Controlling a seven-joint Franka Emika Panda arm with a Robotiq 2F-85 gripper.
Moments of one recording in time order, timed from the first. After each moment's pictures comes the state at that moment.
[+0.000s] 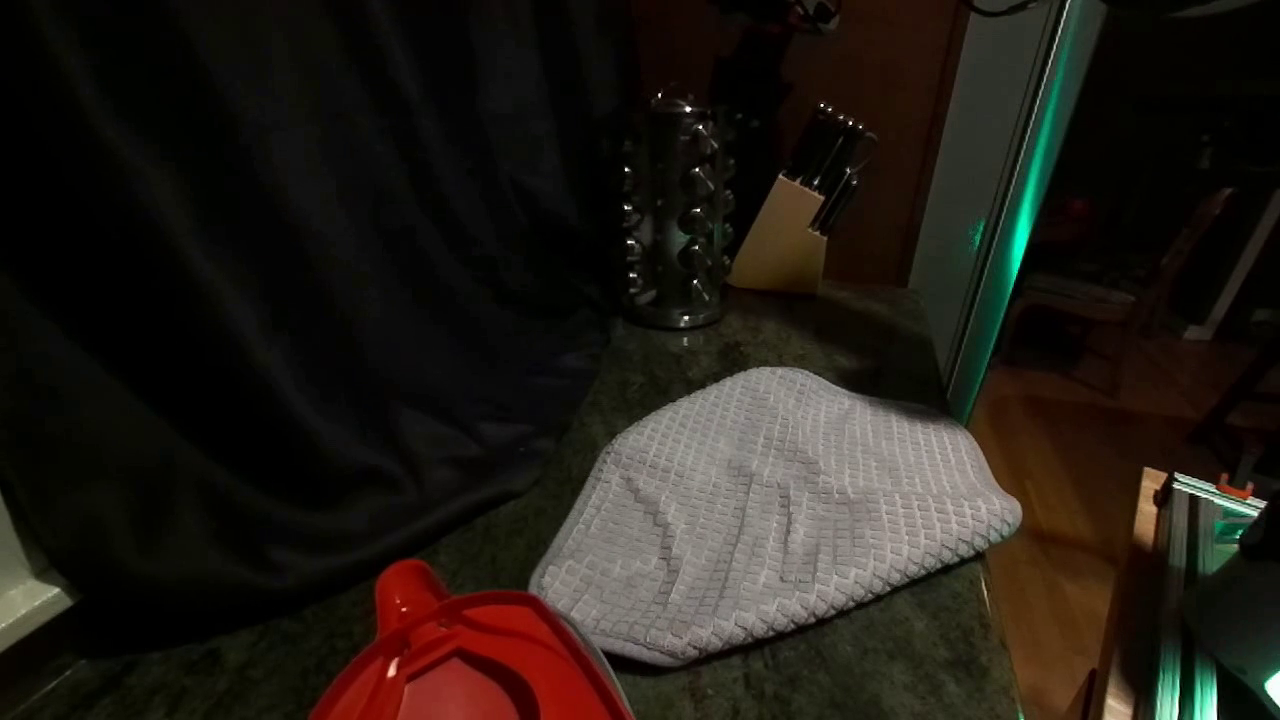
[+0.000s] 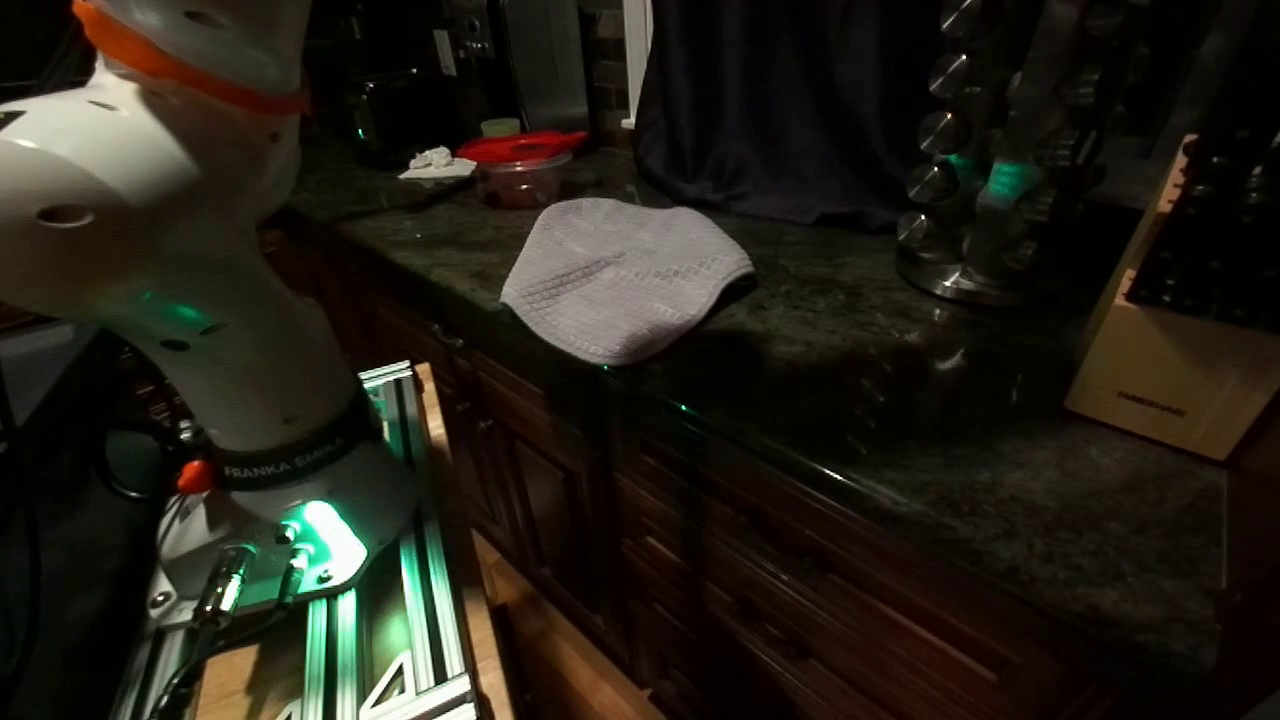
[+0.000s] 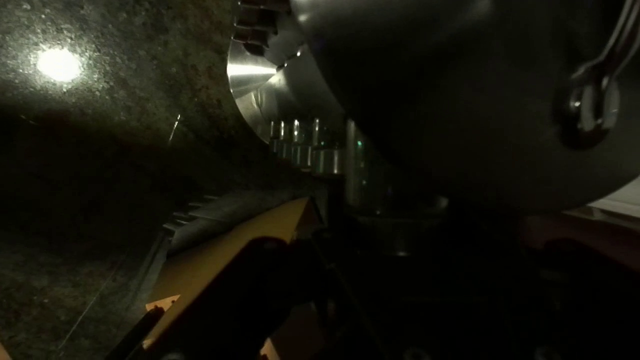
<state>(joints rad) -0.25 0.55 -0.10 -1.02 0.33 1.77 1.14</state>
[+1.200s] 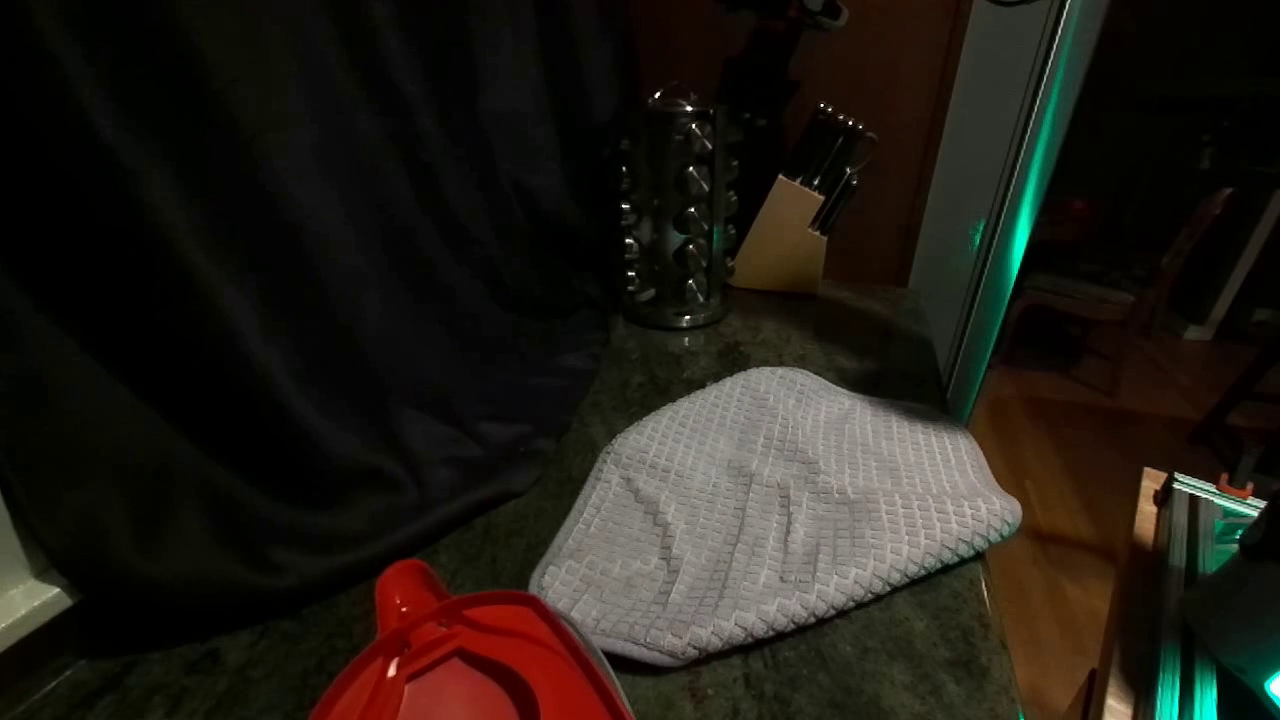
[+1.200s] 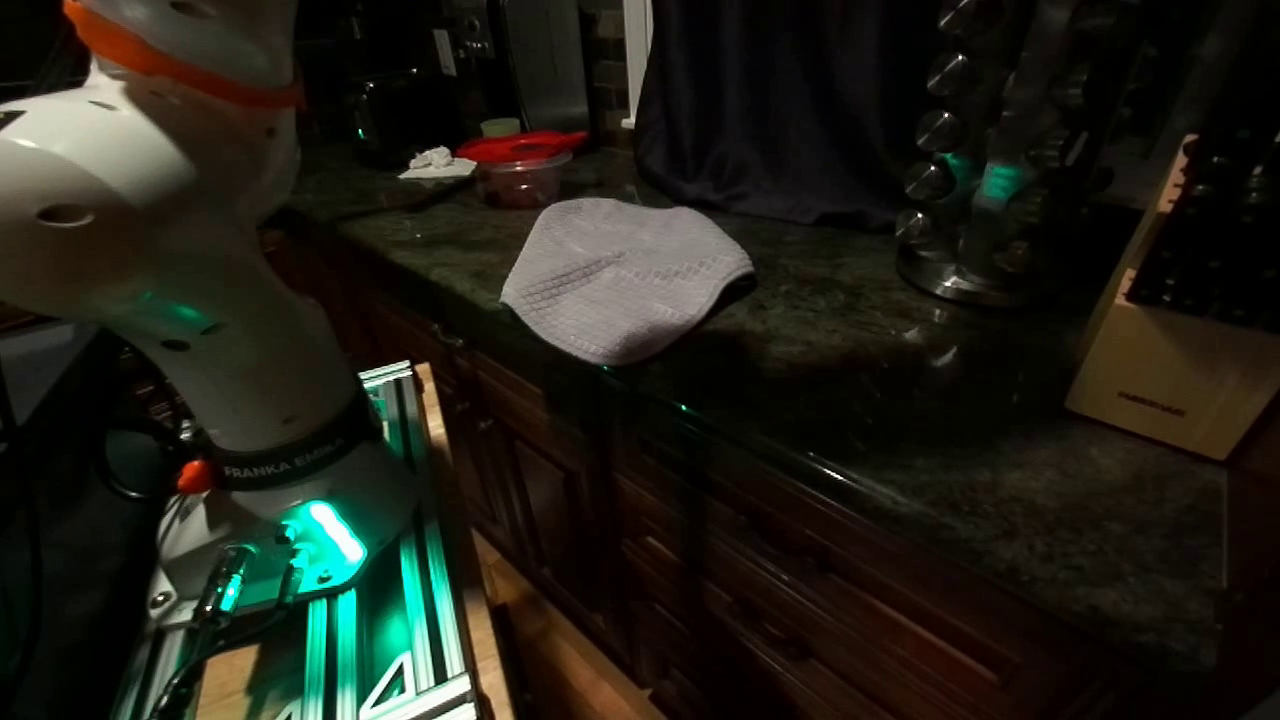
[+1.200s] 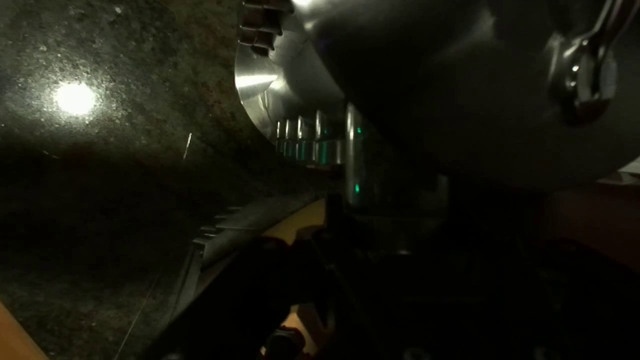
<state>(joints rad) -0.25 0.50 -0.11 -1.10 0.33 1.79 1.25</state>
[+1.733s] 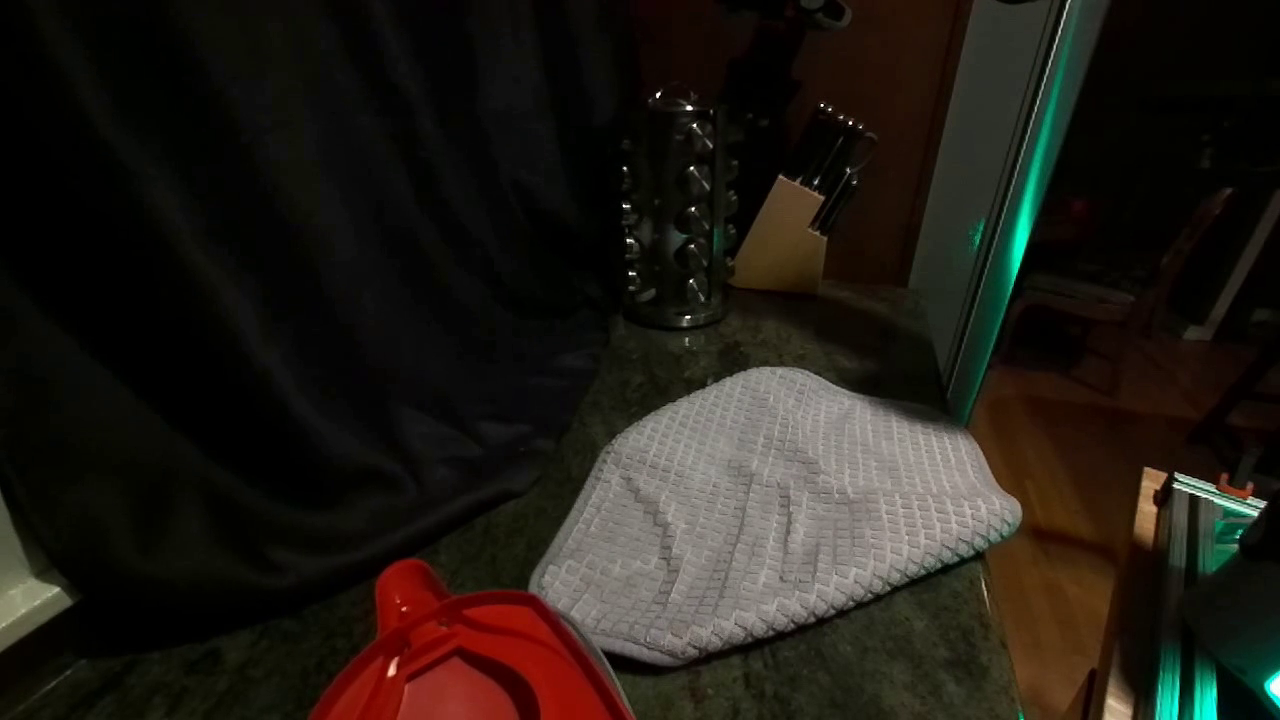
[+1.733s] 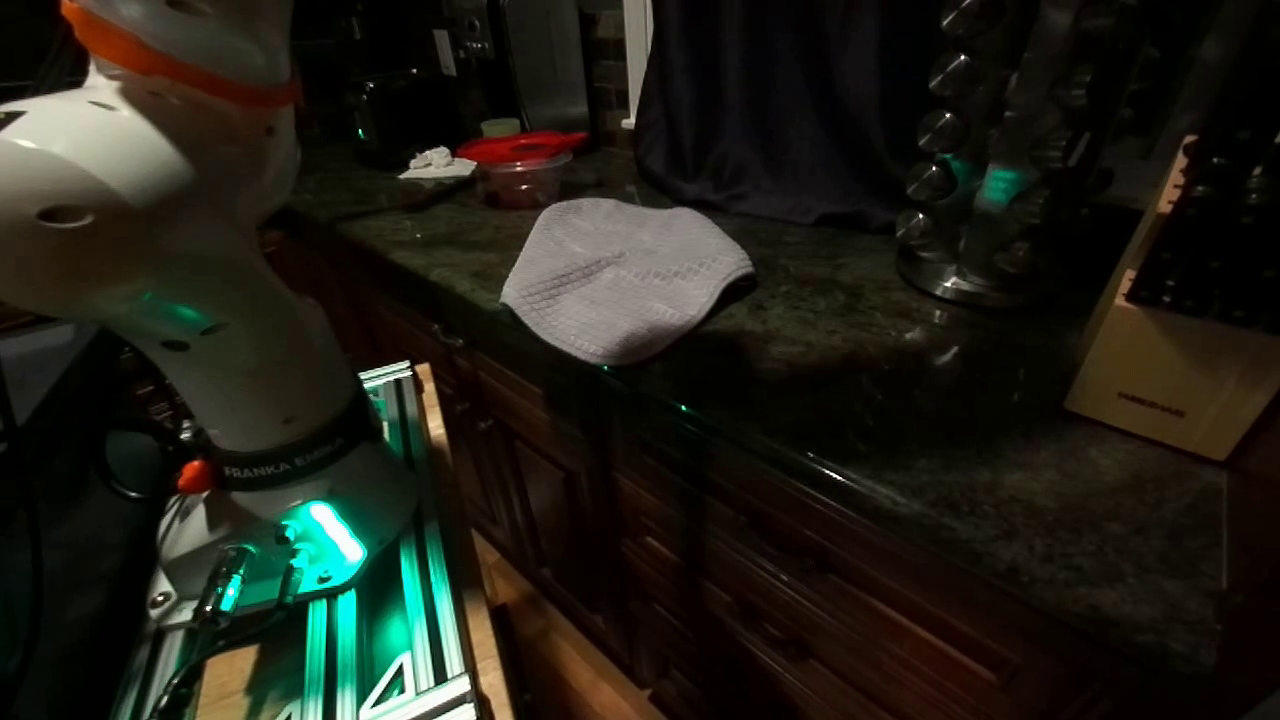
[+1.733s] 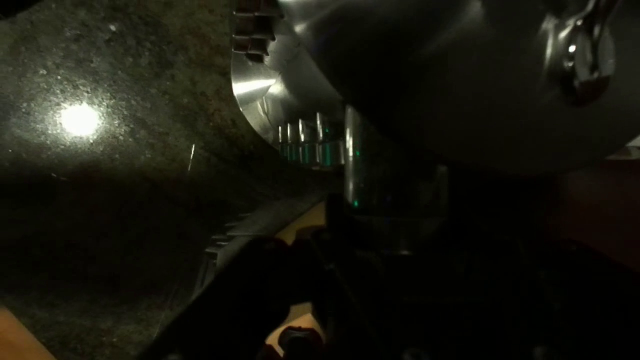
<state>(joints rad) -0.25 0.48 -0.12 -1.14 0.34 1.81 1.33</state>
